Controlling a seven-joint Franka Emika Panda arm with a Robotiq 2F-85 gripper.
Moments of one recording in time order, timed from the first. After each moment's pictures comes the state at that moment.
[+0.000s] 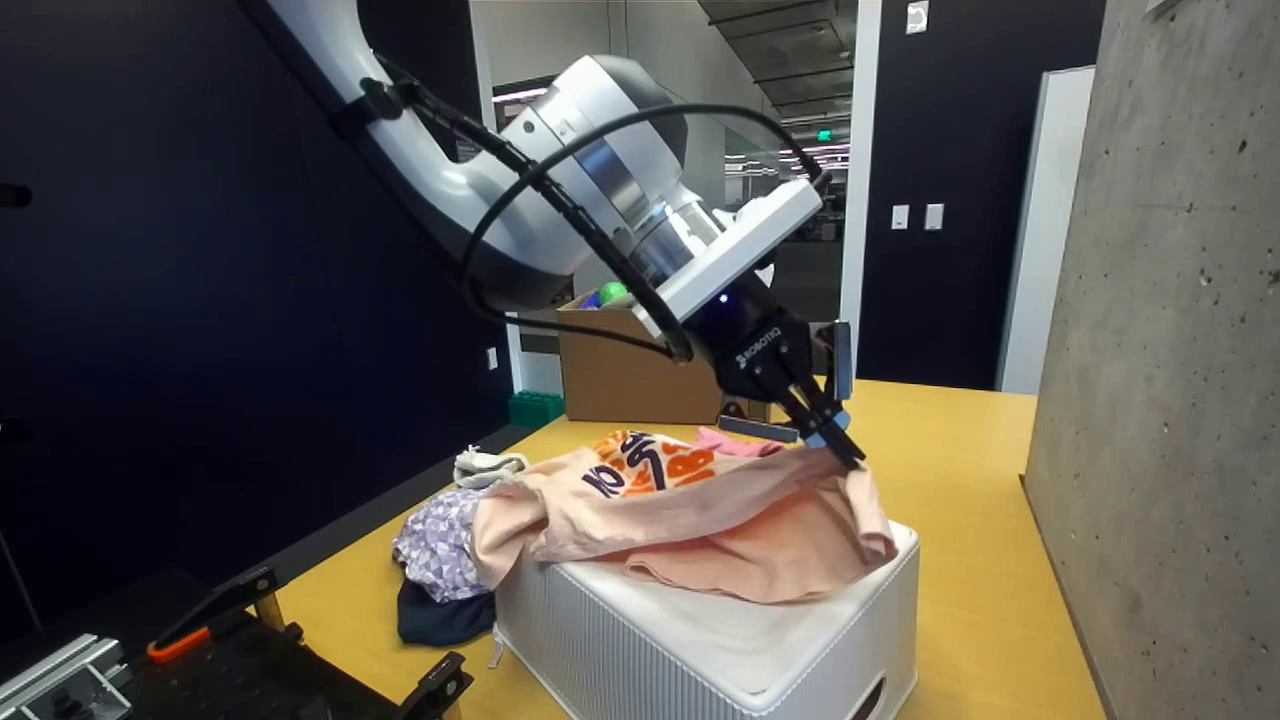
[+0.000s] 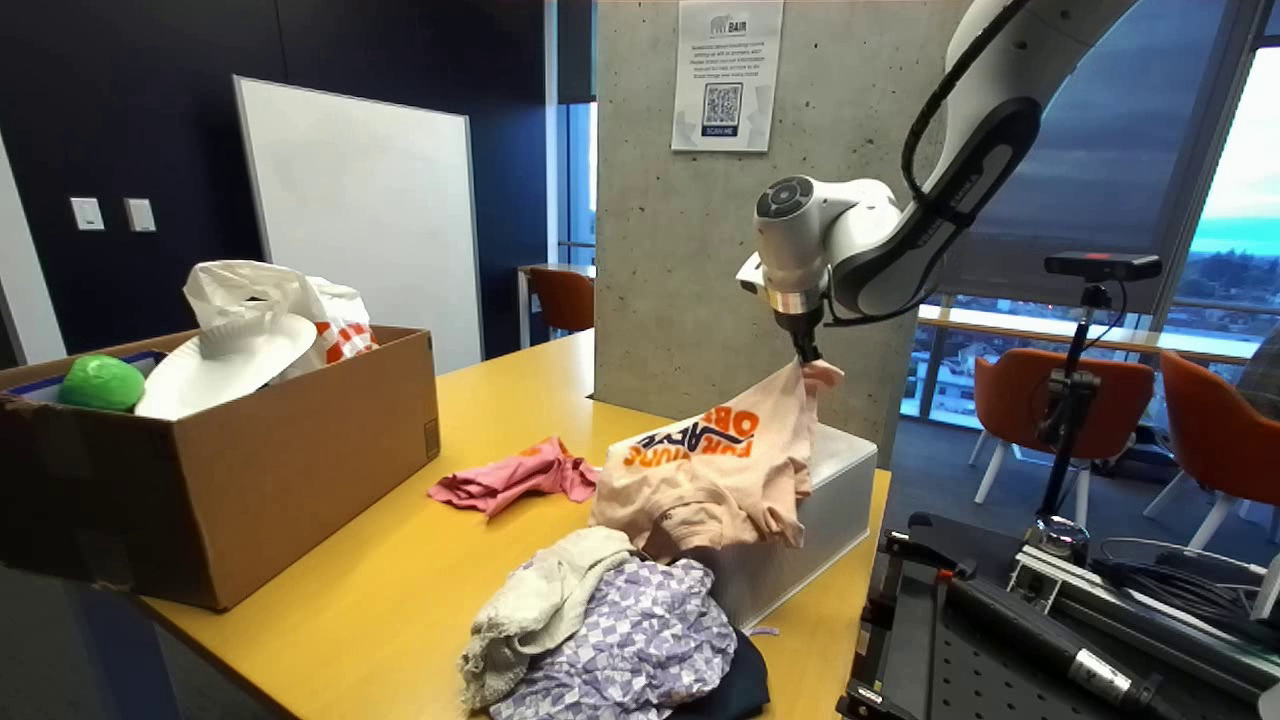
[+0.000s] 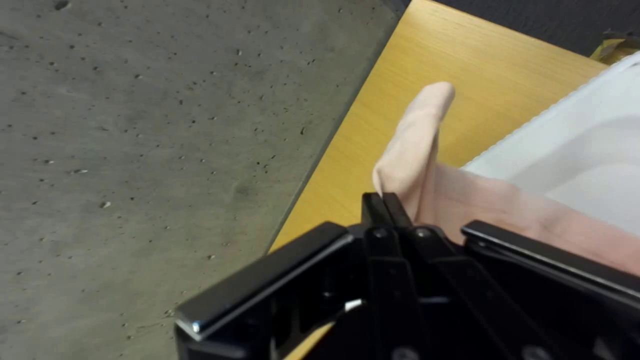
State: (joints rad) arm -0.16 0.42 -0.27 -2.02 -1.09 2.50 -0.09
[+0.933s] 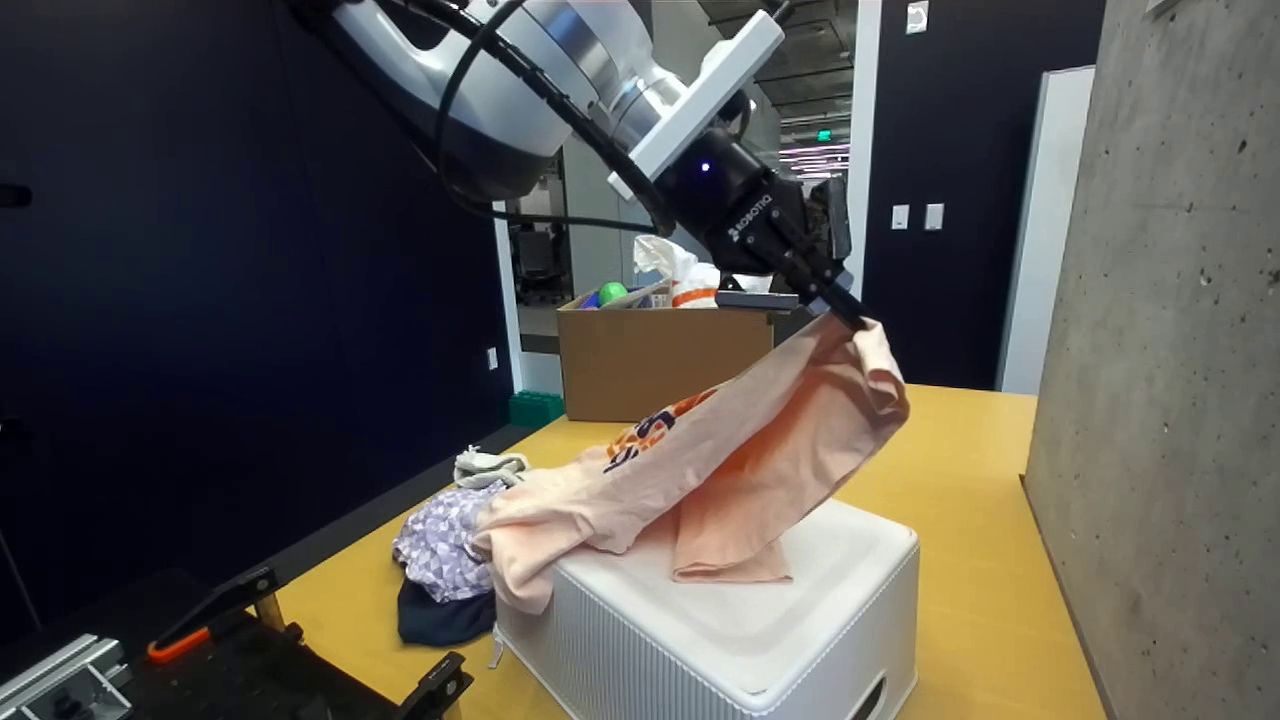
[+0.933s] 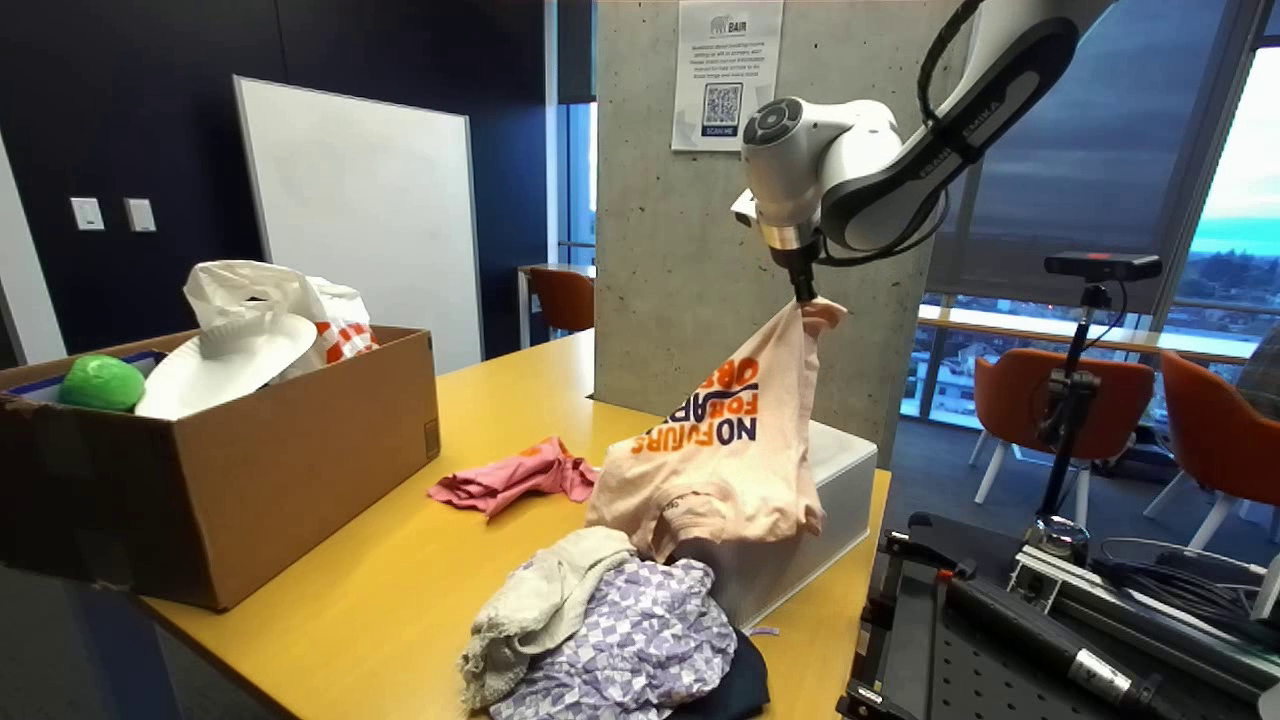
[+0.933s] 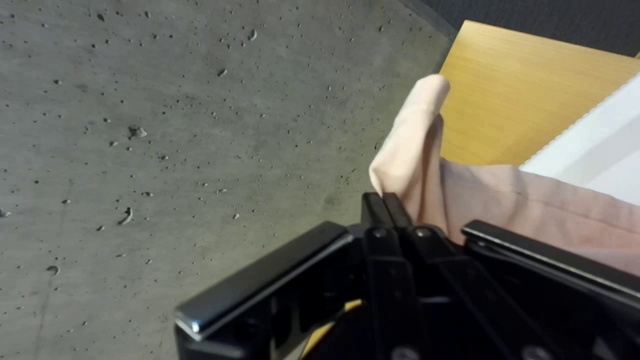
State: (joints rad) arm -0.14 0.27 -0.22 -1.98 -1.09 2.30 -0.05
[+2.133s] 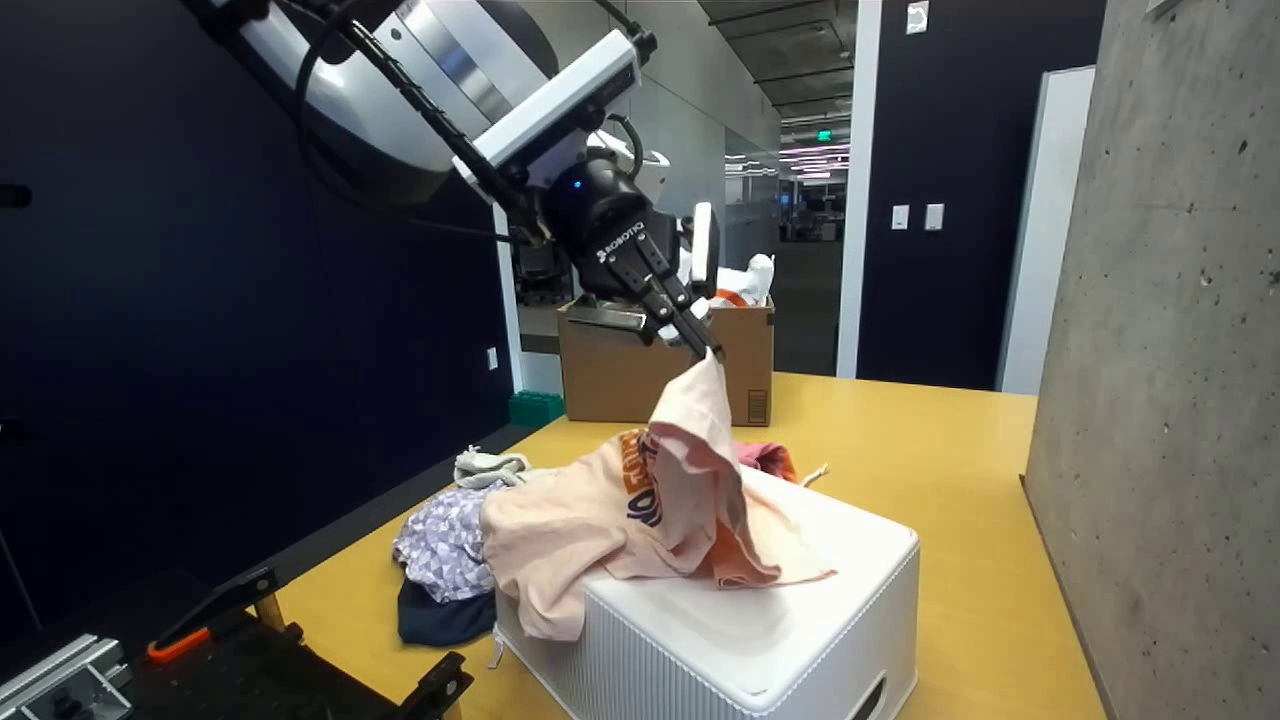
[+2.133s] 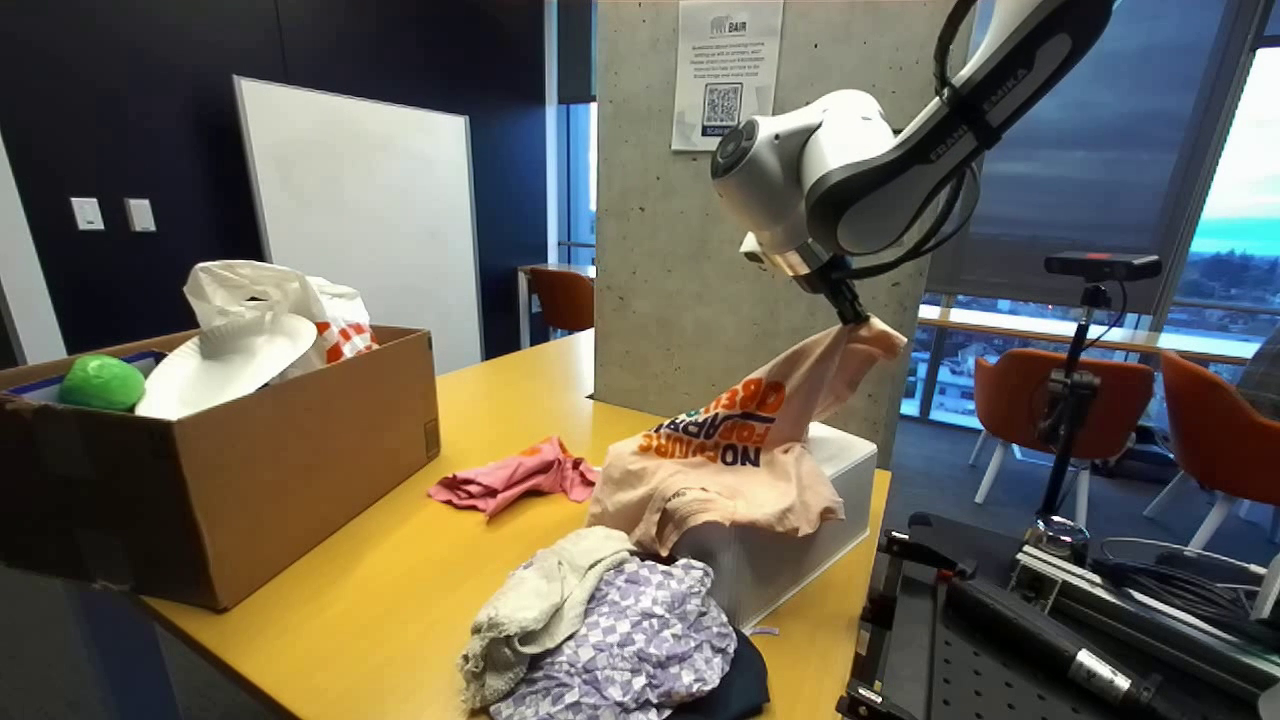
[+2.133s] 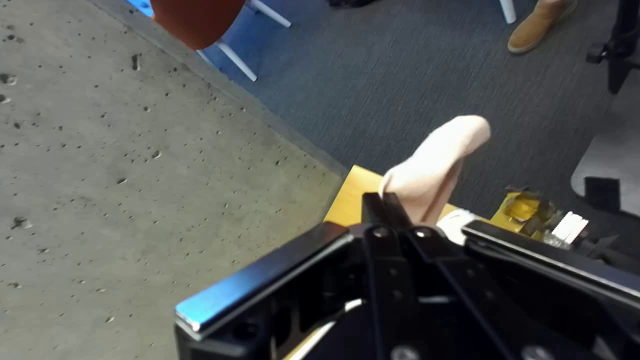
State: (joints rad) arm -0.08 0.20 -0.10 -2.10 -0.97 1.85 -0.11
